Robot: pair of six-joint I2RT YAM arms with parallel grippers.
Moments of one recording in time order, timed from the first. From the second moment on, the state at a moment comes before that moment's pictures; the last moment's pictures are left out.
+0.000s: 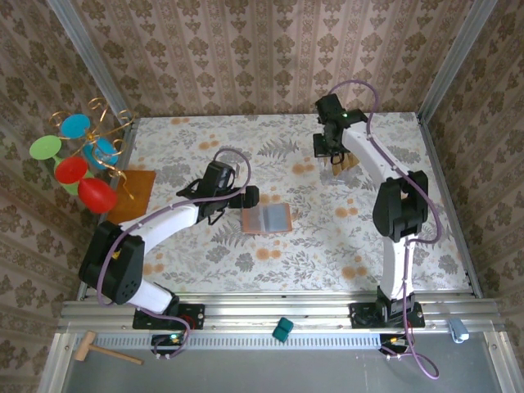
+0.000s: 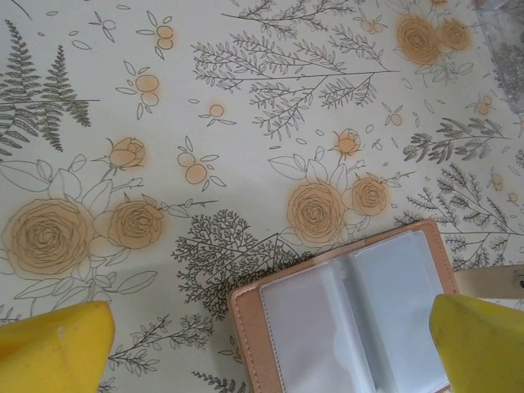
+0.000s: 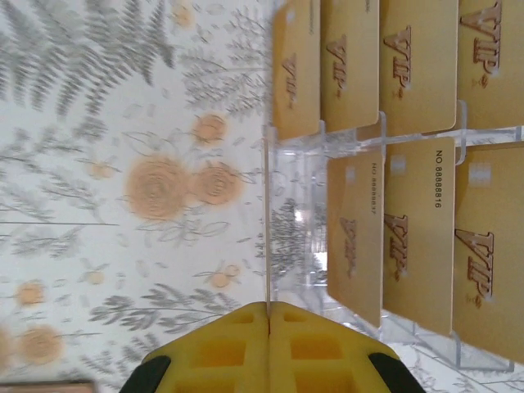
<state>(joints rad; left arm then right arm) -0.57 1.48 0.90 -0.24 0.04 -0.43 0.28 2.02 1.91 -1.01 0.12 0.24</state>
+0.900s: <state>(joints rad) -0.64 1.44 0.82 -0.38 -0.06 -0.41 0.61 1.57 0.84 -0.06 -0.26 0.74</state>
